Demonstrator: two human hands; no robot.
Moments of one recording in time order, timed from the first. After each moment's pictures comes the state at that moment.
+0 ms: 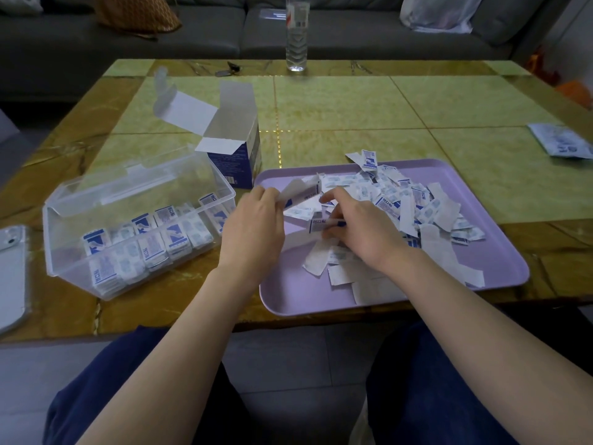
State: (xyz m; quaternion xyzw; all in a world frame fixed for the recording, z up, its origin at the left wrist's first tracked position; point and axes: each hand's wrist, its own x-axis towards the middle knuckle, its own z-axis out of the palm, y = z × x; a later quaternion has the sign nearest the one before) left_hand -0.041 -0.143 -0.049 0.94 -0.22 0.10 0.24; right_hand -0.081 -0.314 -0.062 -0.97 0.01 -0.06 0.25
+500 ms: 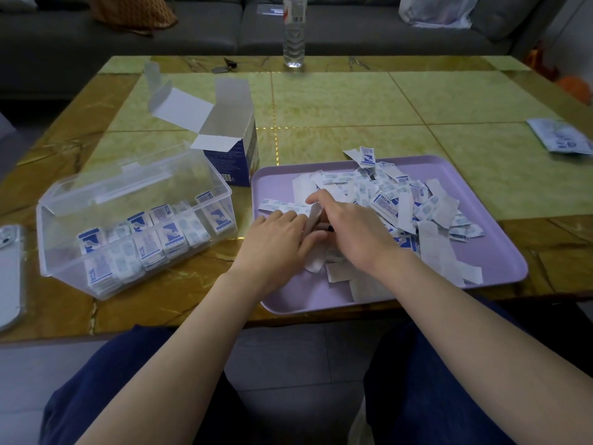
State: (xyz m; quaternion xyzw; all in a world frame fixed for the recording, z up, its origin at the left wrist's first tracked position) left_hand -0.052 -0.154 -0.062 0.93 -0.35 0.01 0.10; right_hand -0.081 -0.304 -0.066 -0.99 -0.05 -0.10 0.13
